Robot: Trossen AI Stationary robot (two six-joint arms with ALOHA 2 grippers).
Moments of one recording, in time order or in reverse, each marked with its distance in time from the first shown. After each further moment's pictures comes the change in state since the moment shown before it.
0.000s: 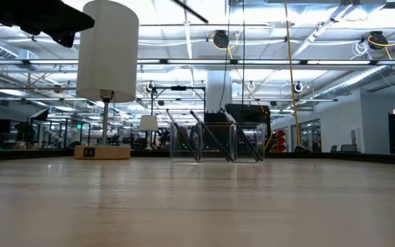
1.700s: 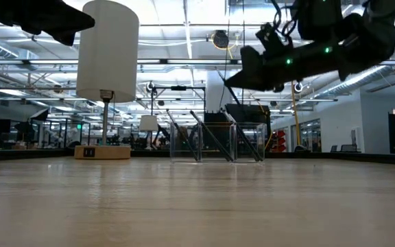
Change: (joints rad) left arm 0.002 0.000 0.000 0.005 -0.003 0.036; right arm -0.355 -0.207 -1.034 1.265 0.026 -0.085
